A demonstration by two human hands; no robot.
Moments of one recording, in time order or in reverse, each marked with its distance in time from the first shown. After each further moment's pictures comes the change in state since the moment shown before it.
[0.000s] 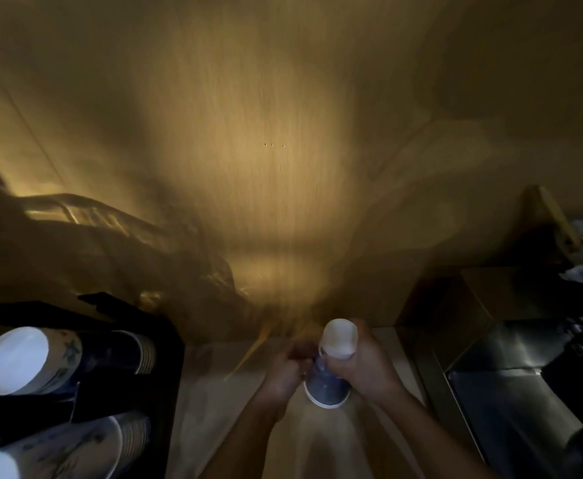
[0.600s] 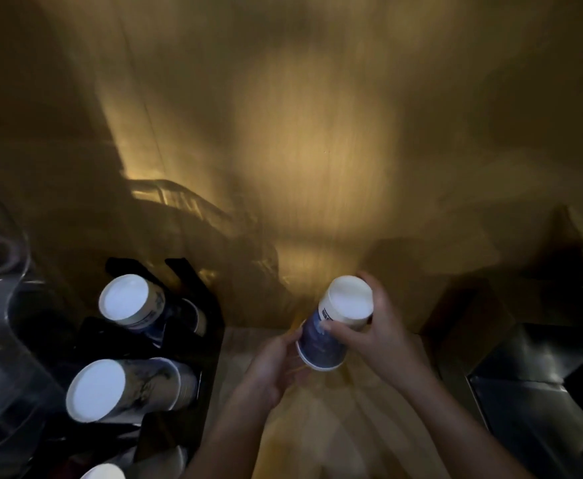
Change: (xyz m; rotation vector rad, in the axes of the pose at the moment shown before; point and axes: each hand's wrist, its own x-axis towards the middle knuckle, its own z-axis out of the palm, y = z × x) left_hand -0.076 0.035 -0.039 -0.405 0.220 -0.242; right_hand -0.057 -0.098 -0.010 0.067 0.001 -0.427
